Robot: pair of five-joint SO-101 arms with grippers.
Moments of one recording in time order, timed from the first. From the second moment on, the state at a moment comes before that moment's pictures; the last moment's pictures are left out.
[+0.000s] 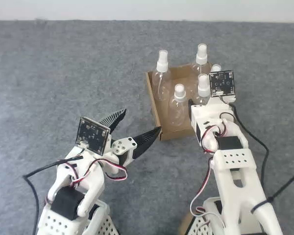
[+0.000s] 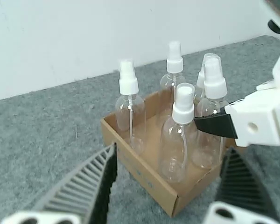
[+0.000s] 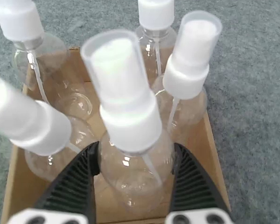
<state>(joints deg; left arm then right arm) 19.0 -91.1 73.7 50.6 4.4 -8.5 -37.8 61.5 22.6 -0.2</state>
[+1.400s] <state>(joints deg) 19.0 -91.1 73.7 50.6 4.4 -8.6 -33.0 61.5 20.8 -0.3</state>
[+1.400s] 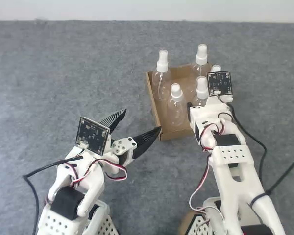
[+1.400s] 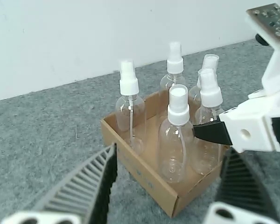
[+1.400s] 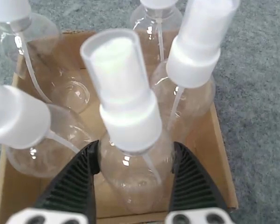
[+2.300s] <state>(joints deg) 19.0 -91.1 73.7 50.6 4.4 -9.0 -33.0 61.5 20.8 -0.4</state>
